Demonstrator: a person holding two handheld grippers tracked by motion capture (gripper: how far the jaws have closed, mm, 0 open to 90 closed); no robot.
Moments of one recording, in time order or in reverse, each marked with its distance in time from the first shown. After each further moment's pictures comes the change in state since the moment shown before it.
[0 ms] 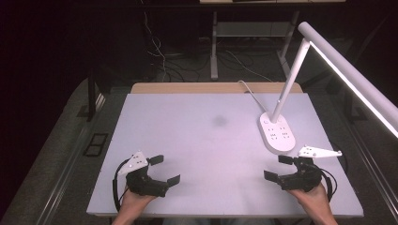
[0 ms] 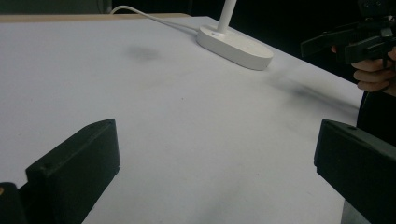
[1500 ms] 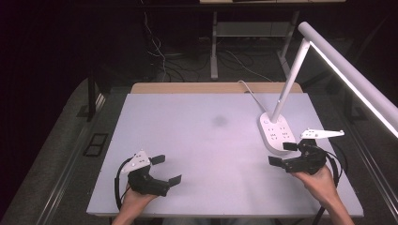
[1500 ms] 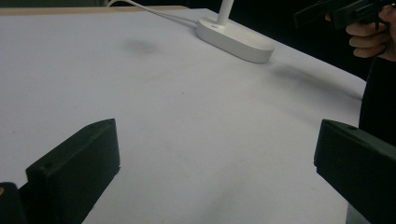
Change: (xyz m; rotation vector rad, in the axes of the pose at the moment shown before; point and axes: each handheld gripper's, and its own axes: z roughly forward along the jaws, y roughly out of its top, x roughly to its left) left arm 0.003 -0.001 0.005 0.030 -0.006 0.010; right arm -0.022 0.042 -0.005 0.078 -0.032 -0.009
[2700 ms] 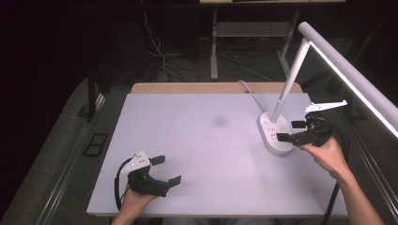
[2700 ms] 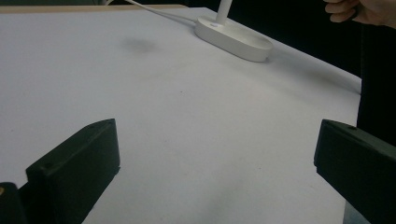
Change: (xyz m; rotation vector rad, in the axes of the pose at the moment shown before) left arm -0.001 -0.001 0.000 -0.002 -0.005 -0.007; right arm -0.050 0.057 -0.004 0.078 -0.071 -0.037
